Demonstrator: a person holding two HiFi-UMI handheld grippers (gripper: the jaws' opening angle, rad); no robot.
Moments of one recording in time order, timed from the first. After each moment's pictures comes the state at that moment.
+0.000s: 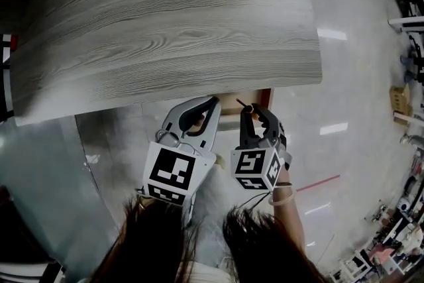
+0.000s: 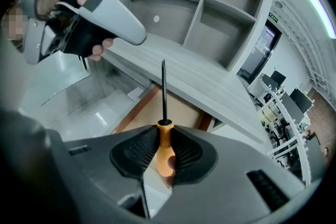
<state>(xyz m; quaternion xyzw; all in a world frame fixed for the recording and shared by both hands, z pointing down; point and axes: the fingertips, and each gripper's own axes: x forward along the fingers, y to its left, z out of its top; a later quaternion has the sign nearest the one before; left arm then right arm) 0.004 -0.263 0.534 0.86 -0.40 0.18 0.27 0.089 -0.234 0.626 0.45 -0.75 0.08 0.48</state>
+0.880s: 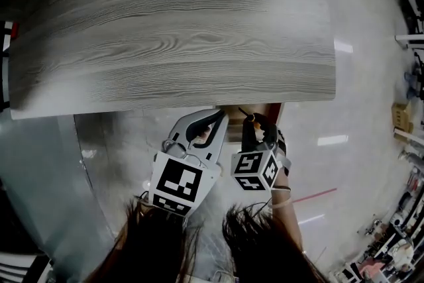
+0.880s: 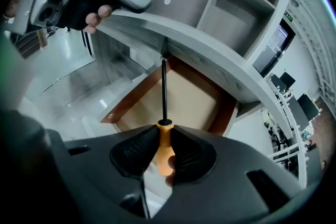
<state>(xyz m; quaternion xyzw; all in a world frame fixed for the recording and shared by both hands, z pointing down) -0.003 -0.257 0.566 0.86 -0.39 0.19 0.27 0.085 -0.229 0.692 0.40 -0.74 0.09 0.53</state>
